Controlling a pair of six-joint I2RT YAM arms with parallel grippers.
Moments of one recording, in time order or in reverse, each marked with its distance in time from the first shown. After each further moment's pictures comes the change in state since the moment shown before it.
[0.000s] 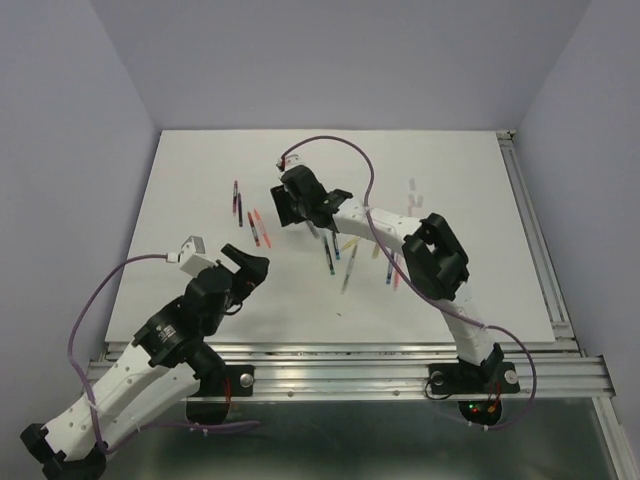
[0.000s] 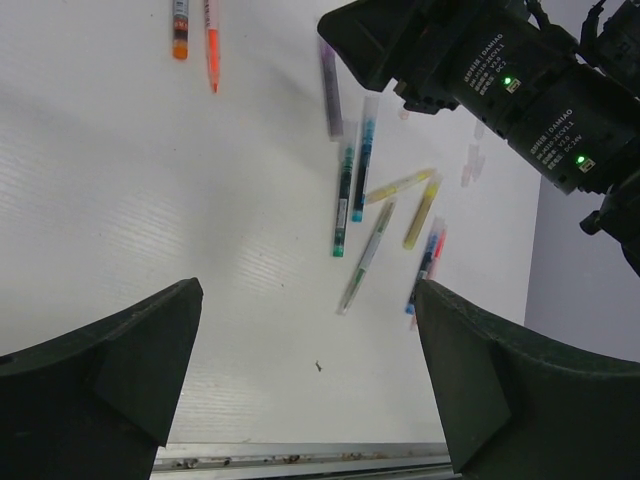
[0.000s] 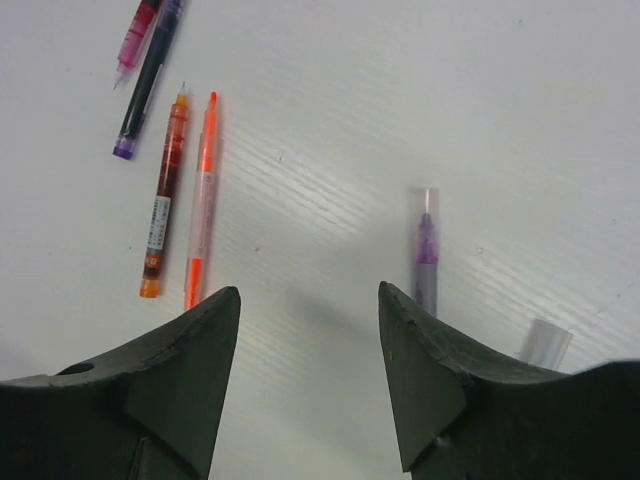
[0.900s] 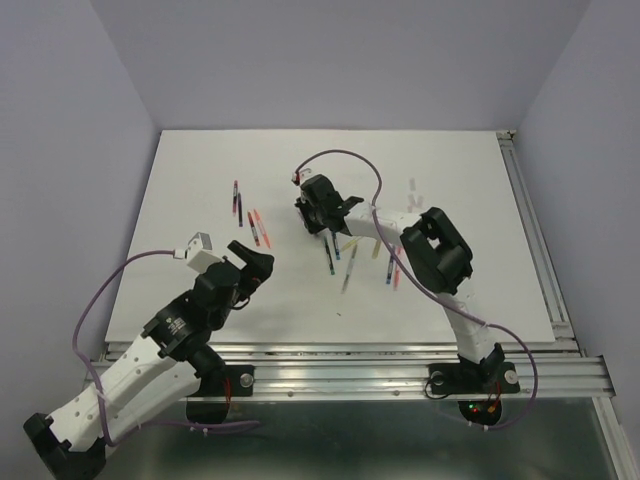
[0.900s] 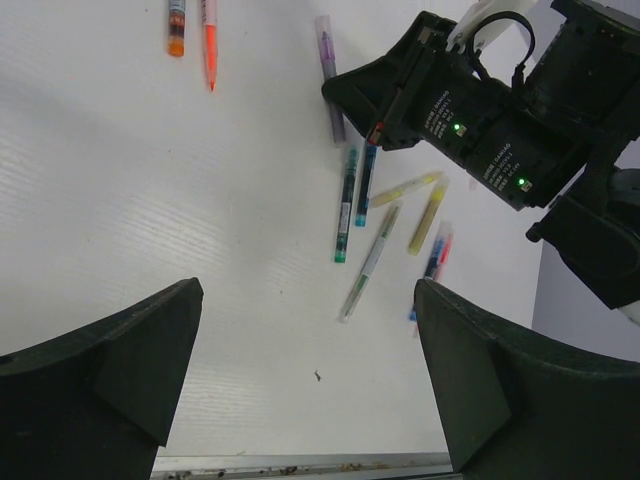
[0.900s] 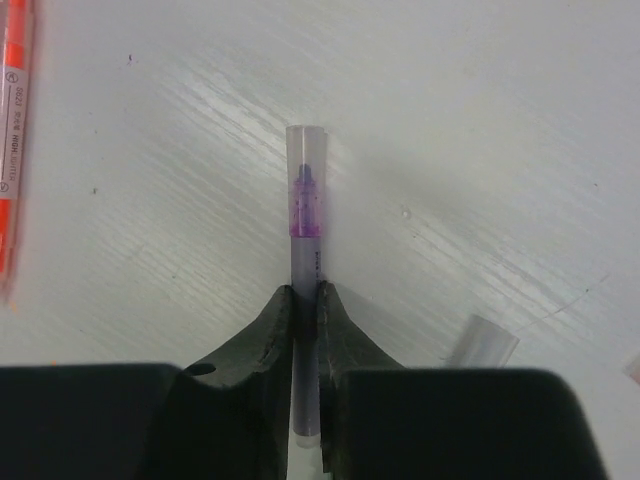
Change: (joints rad) left arm 0.000 0.085 -0.011 0.072 0.000 -0.007; right arm -0.095 0.029 -0.154 0.057 -0.122 -0.140
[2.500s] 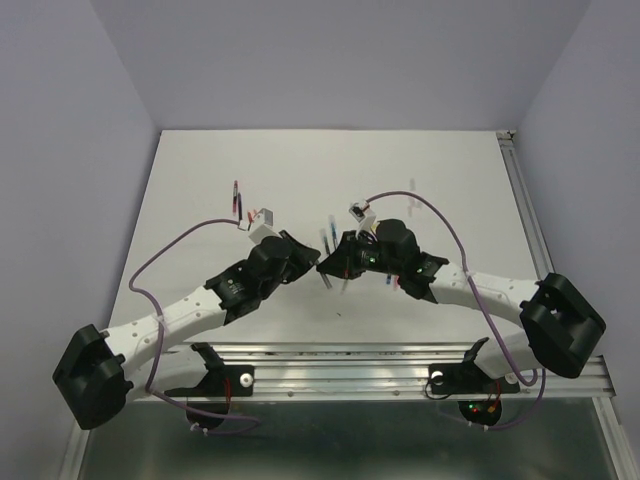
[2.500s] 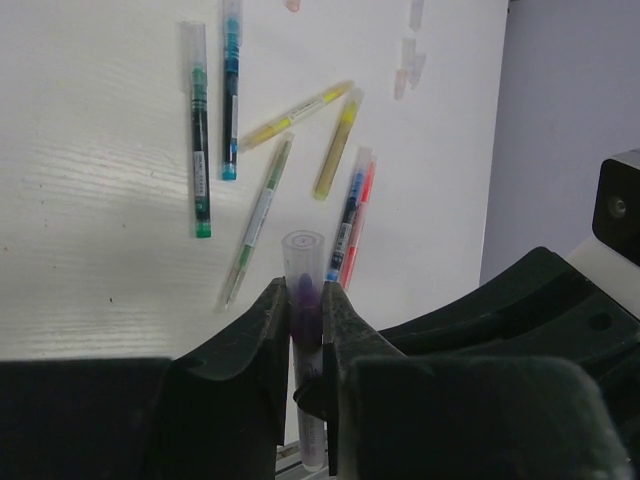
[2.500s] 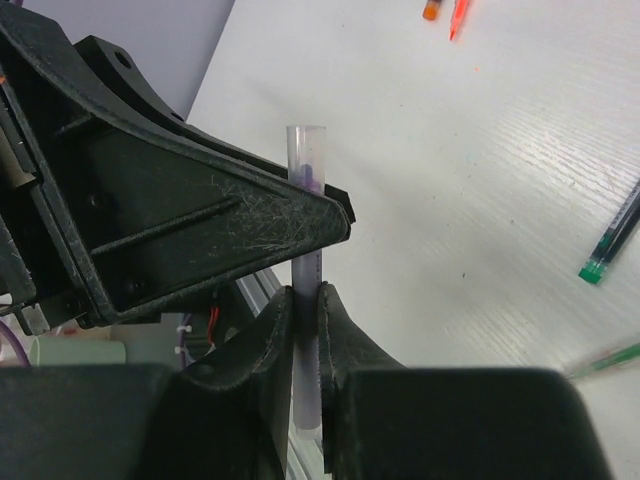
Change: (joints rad) left arm -0.092 0.499 0.072 0.496 0.178 -0.006; right arm 0.064 -0.885 -0.980 0.563 -0.463 0.591
